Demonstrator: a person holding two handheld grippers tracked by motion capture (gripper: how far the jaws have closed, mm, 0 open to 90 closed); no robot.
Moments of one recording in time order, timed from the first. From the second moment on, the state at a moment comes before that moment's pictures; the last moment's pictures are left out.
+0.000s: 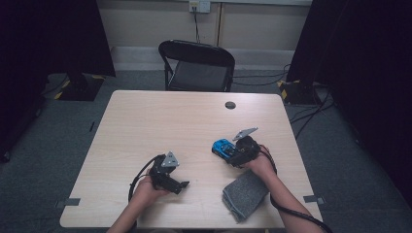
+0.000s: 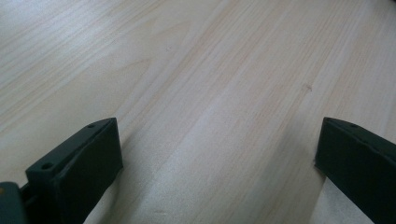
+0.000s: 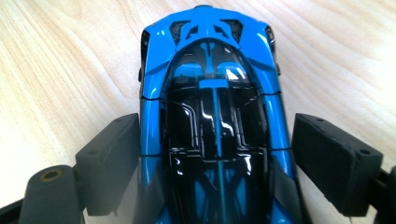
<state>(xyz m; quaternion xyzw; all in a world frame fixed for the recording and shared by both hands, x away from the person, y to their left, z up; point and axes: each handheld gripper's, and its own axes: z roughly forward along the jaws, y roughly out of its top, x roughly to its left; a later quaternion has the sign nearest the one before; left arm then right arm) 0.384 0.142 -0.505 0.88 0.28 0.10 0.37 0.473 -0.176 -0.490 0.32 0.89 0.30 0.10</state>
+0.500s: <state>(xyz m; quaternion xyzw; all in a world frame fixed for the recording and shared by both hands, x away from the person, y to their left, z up) 0.384 0.142 -0.505 0.88 0.28 0.10 0.37 0.476 -0.168 -0.491 0.32 0.89 0.32 0.10</state>
